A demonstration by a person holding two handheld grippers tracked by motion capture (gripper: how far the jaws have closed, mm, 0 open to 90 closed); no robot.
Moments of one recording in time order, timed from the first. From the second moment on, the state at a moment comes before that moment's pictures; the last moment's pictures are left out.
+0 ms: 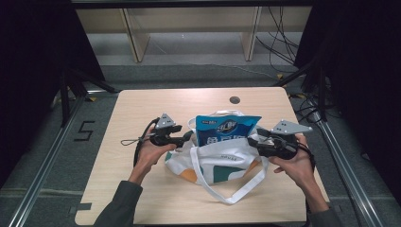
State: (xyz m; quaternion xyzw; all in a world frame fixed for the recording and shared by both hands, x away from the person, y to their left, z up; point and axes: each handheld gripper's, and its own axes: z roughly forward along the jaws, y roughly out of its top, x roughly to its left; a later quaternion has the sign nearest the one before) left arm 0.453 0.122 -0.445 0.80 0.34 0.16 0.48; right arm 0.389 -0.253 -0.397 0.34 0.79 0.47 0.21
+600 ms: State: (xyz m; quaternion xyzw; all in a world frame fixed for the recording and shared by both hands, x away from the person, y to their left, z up) left arm 0.520 0.104 -0.478 0.81 0.39 0.13 0.42; right arm 0.357 -0.259 -0.455 0.29 0.88 0.36 0.14
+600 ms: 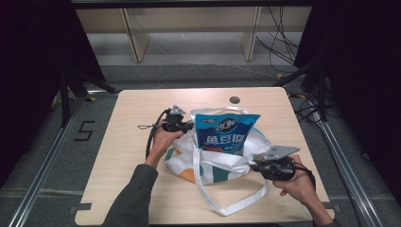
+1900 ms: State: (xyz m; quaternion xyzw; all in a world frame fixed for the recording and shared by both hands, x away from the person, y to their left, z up) left arm 0.375 0.091 -0.431 0.80 0.35 0.07 0.49; right arm 0.399 -0.294 -0.412 0.40 0.78 0.43 0.21
